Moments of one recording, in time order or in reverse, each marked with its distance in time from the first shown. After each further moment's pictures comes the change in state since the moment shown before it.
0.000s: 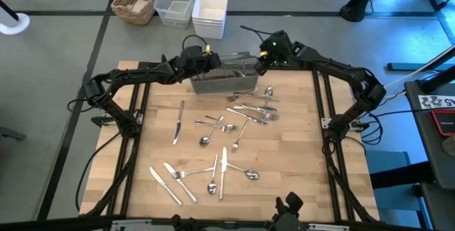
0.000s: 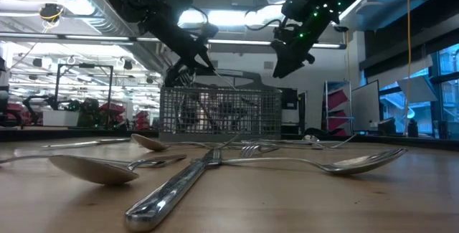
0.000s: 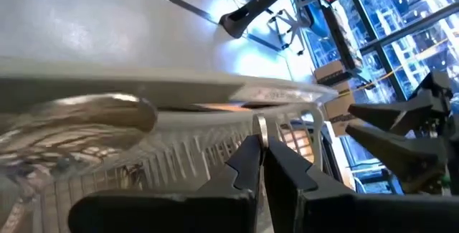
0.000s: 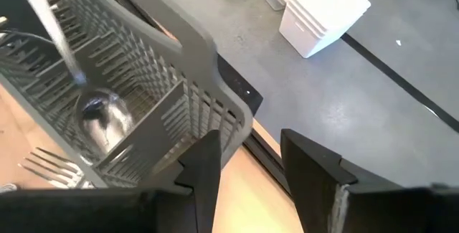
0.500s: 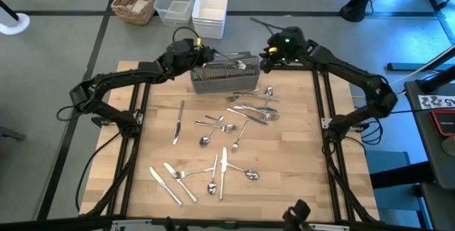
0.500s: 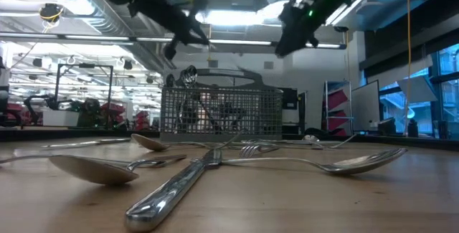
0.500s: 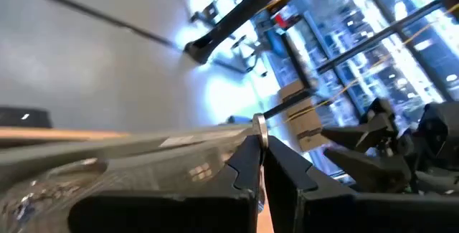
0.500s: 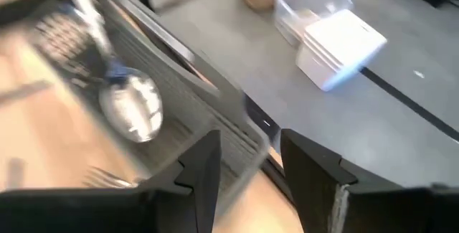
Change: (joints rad) left arm 0.000 -0.162 0.000 0.017 0.005 0.063; right arm 0.000 -0.155 0.000 -0.001 -0.118 0.029
